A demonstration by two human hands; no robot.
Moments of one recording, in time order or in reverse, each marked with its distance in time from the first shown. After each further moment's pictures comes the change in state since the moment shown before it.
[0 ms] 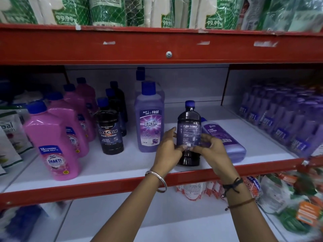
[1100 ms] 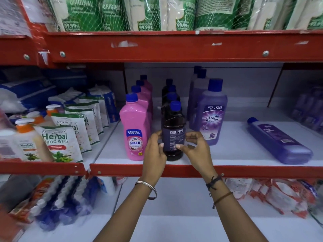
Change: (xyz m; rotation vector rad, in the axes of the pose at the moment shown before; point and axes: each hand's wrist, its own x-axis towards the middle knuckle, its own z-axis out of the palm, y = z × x) left_hand -0.080 -0.090 -0.181 0.048 0.376 0.104; right_hand -0.048 -0.015 0.208 0.034 -0.062 -0.194
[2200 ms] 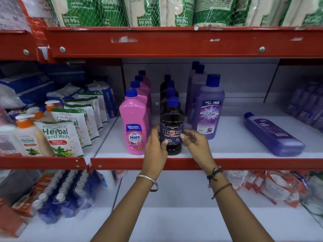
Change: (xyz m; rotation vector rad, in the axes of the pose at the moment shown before) left_hand -0.004 0.003 0.000 0.052 -0.027 -0.040; right_hand 0.000 0.002 -0.006 0.020 -0.103 -0.015
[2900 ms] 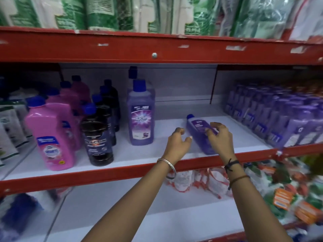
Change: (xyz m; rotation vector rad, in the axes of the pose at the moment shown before) left_hand 0.003 0.135 0.234 -0.119 -0.444 -0.126; right_hand 0.011 0.025 -0.276 -0.528 0.463 0.094
